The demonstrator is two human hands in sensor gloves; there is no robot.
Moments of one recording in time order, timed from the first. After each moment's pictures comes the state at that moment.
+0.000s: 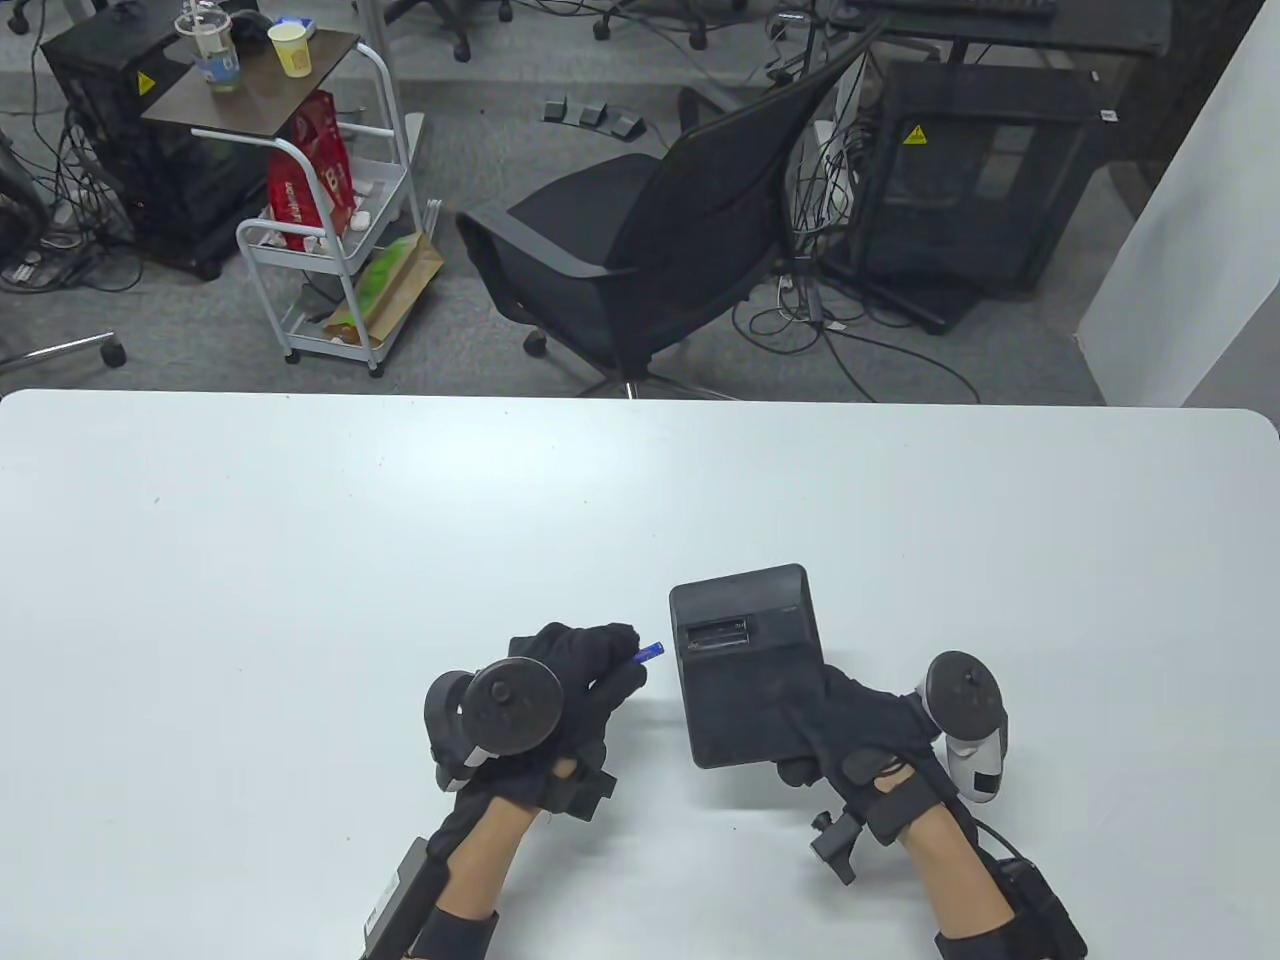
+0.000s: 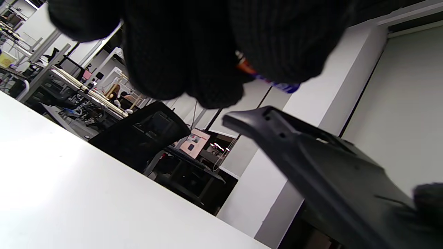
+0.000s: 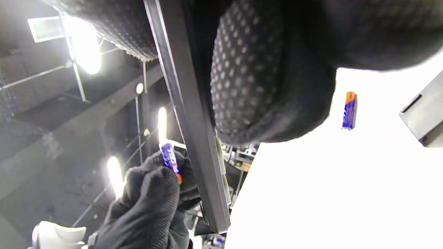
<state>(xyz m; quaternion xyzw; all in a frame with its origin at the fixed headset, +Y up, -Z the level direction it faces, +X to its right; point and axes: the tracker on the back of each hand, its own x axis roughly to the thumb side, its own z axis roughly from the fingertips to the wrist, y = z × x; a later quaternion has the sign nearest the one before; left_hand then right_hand) -0.119 -0.675 -0.295 0.16 -0.17 0.33 0.91 0.197 -0.726 -0.299 0.14 0.08 0.77 0.62</state>
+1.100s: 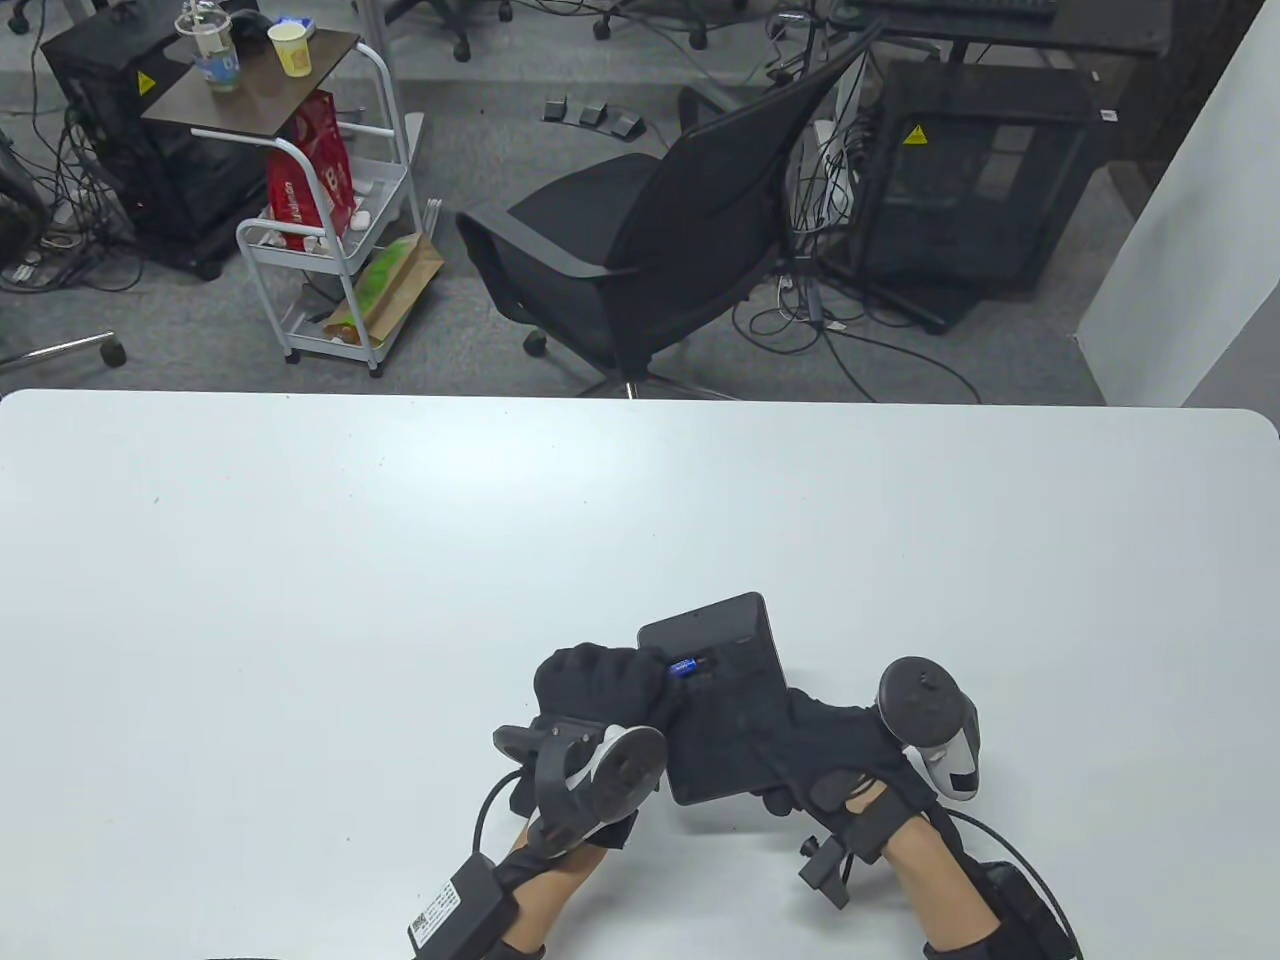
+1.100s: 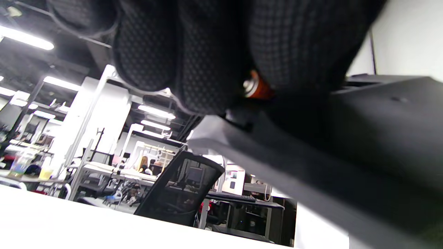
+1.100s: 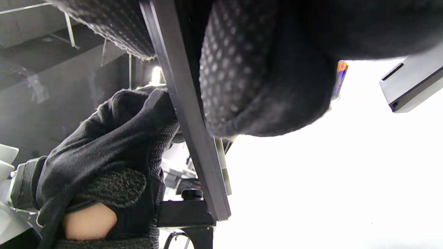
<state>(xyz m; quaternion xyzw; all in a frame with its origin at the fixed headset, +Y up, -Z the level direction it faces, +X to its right) -0.064 -0.676 -0.260 0.28 -0.08 0.15 0.94 0.174 -0.724 -0.291 0.19 0.12 0.81 0.55</state>
